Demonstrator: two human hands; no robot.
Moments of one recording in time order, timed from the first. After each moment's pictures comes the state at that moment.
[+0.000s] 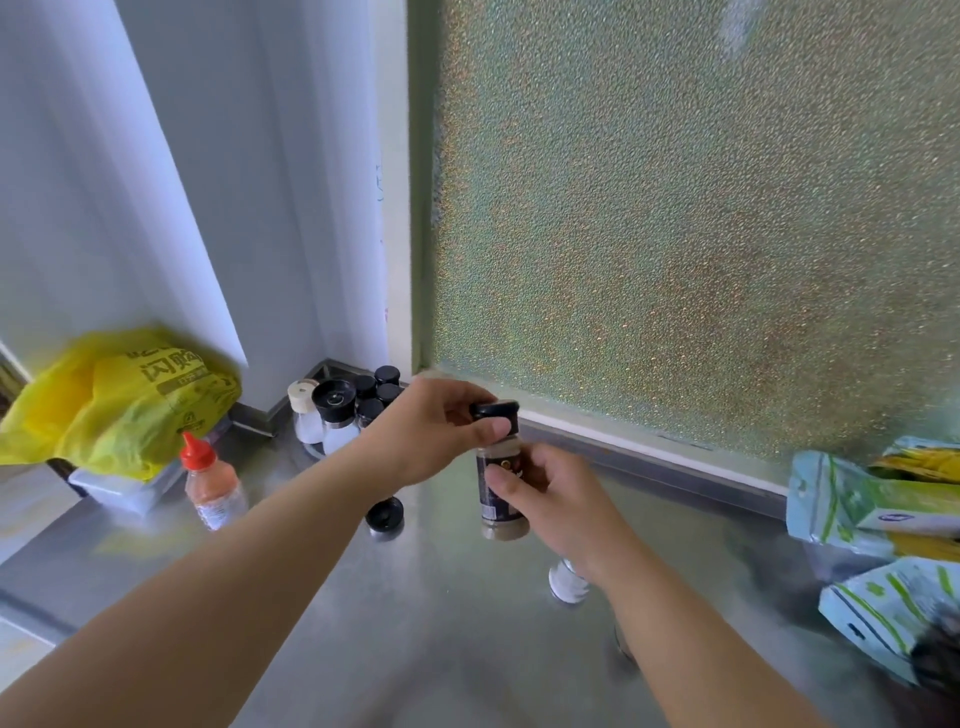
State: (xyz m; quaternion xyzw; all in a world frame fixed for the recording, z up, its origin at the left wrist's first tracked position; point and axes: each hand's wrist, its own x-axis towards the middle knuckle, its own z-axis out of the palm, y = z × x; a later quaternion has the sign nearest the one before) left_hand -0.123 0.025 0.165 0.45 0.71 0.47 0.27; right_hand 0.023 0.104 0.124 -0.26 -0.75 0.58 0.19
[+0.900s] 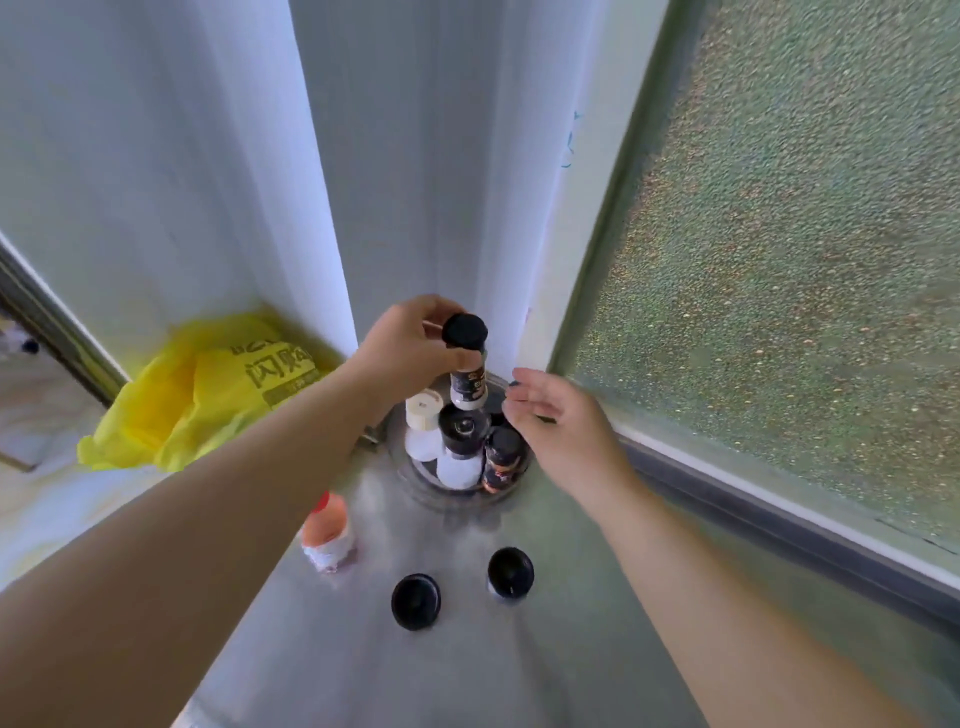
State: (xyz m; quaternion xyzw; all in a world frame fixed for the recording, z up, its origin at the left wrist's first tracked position) left_hand -0.368 0.027 0.131 0.31 0.79 0.49 0.20; right_hand -0.225 0.128 0.086 -0.26 -0.78 0.53 0.19
